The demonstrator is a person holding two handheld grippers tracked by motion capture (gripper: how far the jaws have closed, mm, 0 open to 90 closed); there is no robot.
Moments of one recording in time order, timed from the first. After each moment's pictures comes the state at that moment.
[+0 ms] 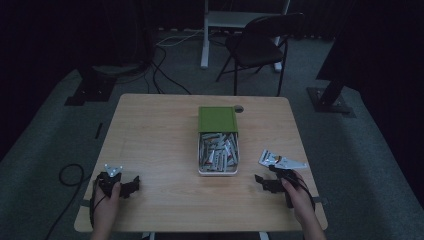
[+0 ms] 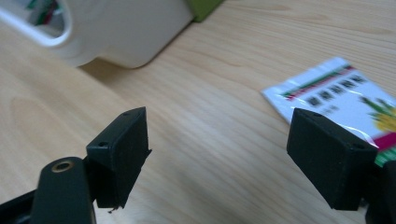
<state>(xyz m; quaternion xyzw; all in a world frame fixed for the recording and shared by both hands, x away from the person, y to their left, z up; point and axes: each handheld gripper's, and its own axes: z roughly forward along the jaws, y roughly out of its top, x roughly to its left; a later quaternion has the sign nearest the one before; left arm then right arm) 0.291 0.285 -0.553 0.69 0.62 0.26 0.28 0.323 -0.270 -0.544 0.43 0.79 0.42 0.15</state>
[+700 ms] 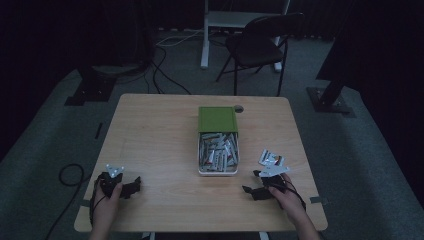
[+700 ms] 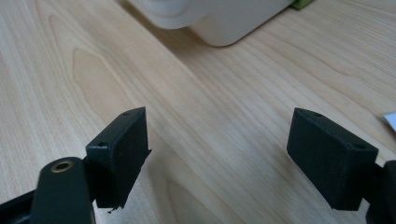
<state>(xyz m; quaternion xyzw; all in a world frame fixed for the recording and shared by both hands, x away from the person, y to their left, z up) 0.290 0.282 -0.553 0.70 0.61 0.25 0.28 0.317 -0.234 -0.556 0.31 0.85 0.40 0.12</state>
